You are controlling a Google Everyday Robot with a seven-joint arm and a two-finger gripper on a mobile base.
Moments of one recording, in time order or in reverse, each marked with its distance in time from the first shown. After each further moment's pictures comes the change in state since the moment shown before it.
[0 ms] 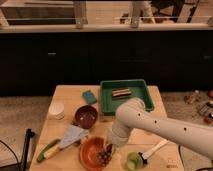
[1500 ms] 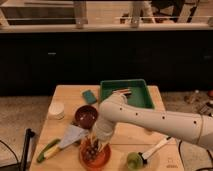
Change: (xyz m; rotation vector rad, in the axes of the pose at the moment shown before) arm -0.023 -0.058 0.014 -0.005 0.004 -0.043
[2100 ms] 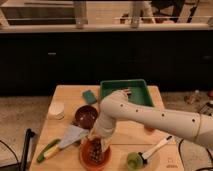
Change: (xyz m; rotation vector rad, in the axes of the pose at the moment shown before) arm 0.013 -0.006 -0.004 0.003 -0.012 0.013
